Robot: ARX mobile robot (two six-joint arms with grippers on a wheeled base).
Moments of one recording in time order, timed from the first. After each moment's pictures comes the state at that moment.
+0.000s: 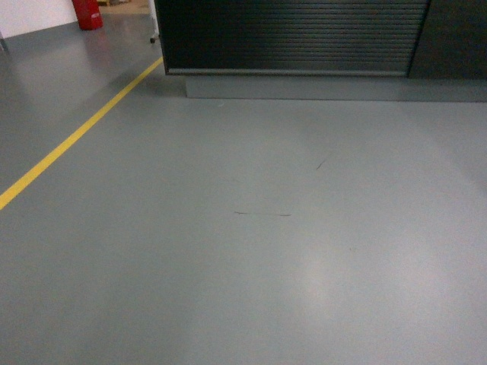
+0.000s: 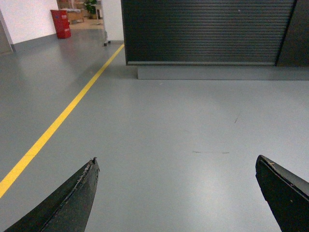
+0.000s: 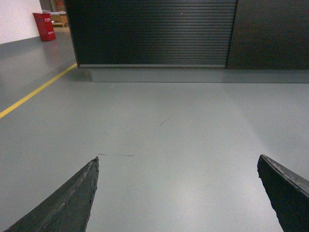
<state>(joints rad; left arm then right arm) 0.00 0.01 0.01 0.00 0.00 -0.01 0.00 0.00 0.01 0.00 0.00 0.00</state>
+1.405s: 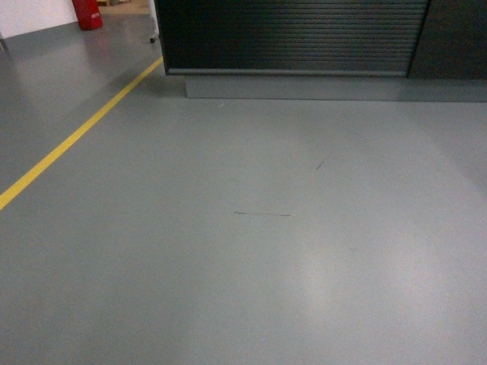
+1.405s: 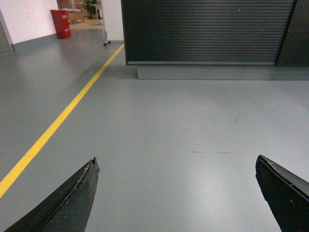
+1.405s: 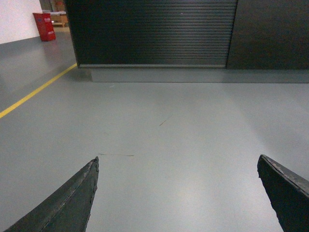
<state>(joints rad) 0.00 0.01 0.01 0.00 0.00 -0.01 0.00 0.00 0.01 0.00 0.00 0.00</state>
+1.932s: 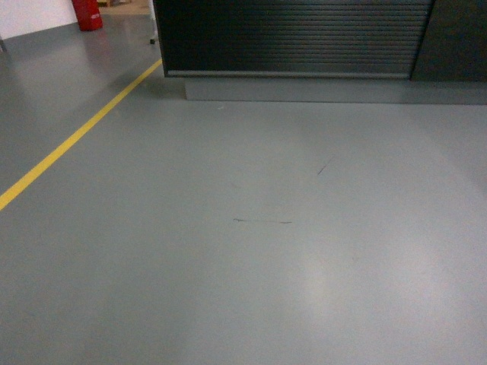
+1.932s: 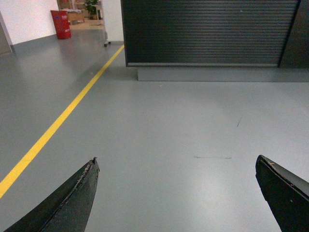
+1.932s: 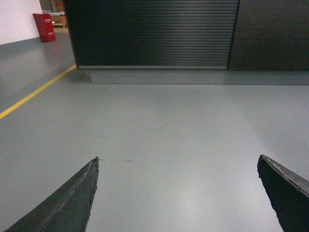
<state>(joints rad) 0.00 0.01 0.01 0.00 0.00 -0.01 0.00 0.00 0.01 0.00 0.00 0.00</state>
